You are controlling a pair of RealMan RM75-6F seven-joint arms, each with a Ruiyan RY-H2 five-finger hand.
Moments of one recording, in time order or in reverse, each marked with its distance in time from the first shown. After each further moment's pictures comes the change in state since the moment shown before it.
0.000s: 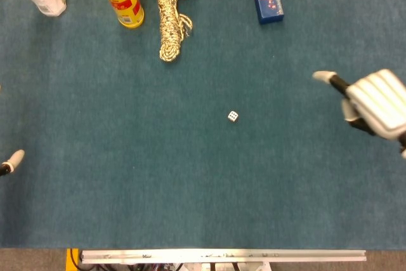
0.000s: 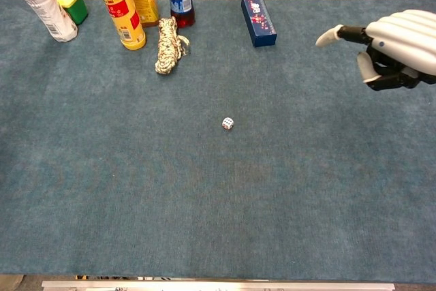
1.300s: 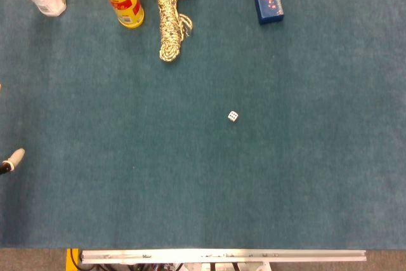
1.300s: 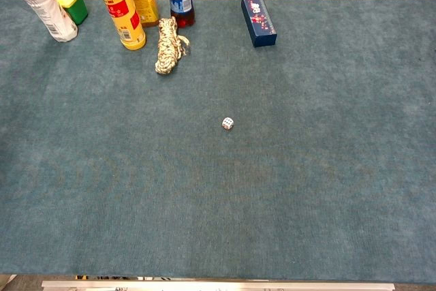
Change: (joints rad) left arm -0.010 -0.005 -0.004 0.007 -0.015 -0.018 -0.001; right arm -0.418 -0.024 -0.071 0.221 -0.074 0.529 0.321
